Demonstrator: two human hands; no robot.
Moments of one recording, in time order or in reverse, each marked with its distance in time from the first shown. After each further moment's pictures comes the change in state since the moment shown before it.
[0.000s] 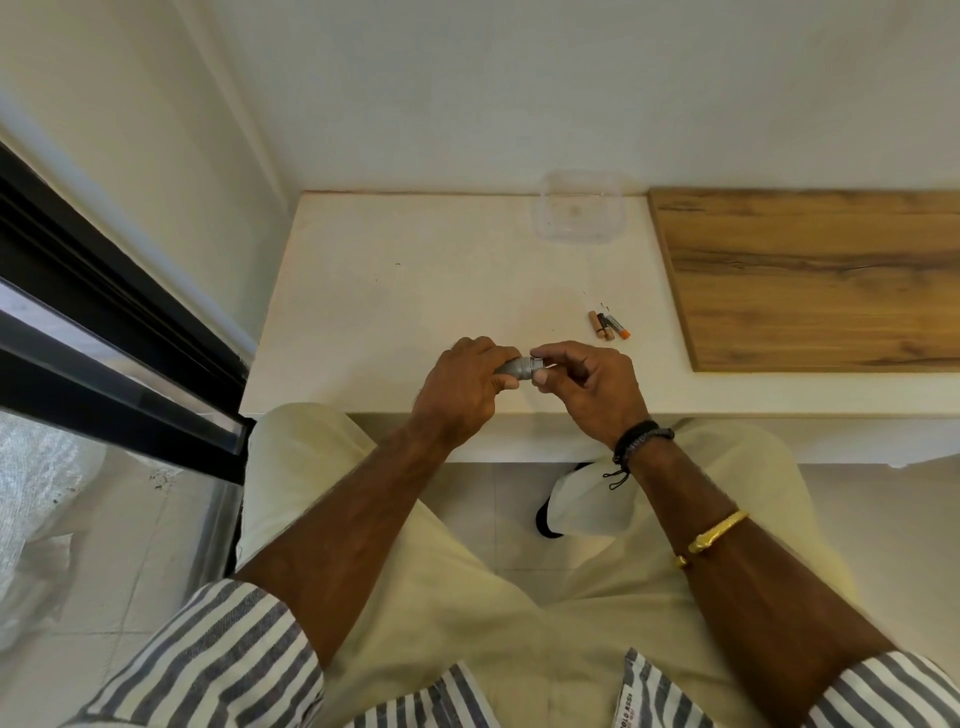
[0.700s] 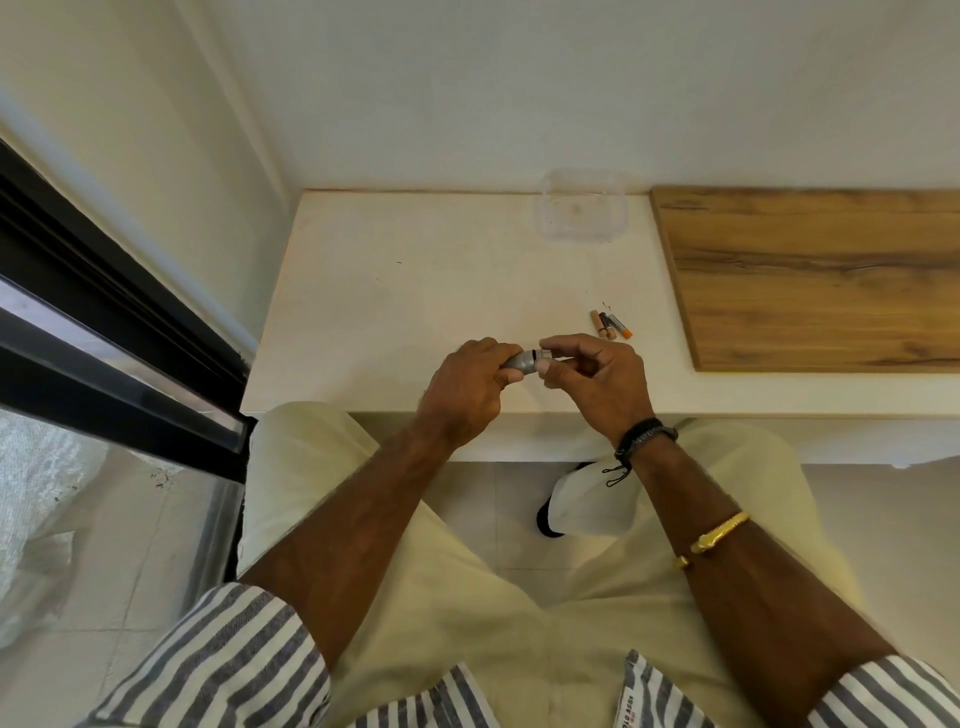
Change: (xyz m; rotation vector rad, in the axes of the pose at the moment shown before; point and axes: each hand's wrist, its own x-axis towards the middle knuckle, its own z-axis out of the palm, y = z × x) left_hand 0.002 0.003 0.004 -0.107 -0.044 -0.073; right_hand 0.004 0.003 0.000 0.093 0.078 0.060
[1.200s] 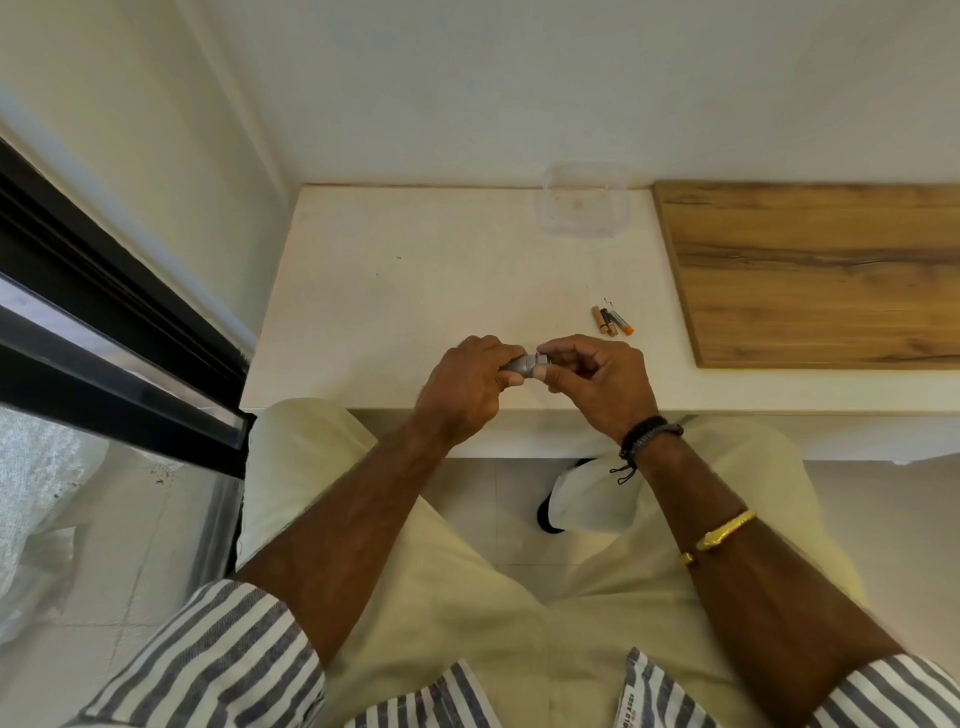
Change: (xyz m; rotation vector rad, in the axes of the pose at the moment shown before) left_hand -0.002 -0.001 -0.005 0.058 -0.008 0.071; right_hand -0.001 0.005 -0.002 -0.030 -0.070 -0.049
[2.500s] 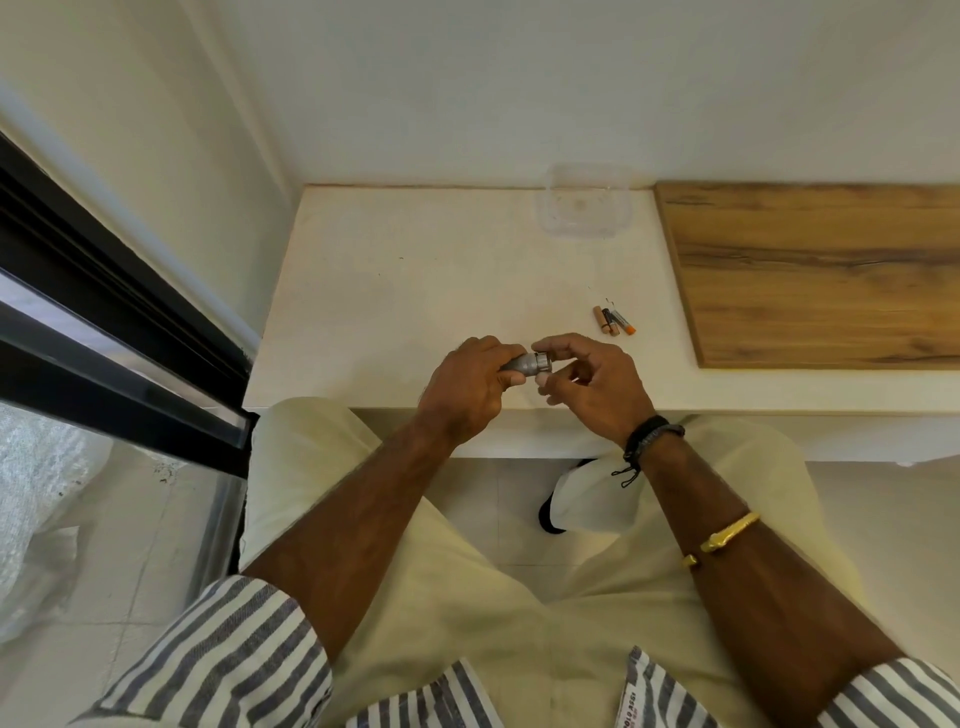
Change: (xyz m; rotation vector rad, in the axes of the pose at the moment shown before) left_hand -0.001 0.001 0.003 -0.020 0.017 -0.045; right_hand 0.000 -0.004 0.002 -0.018 -0.109 0.072
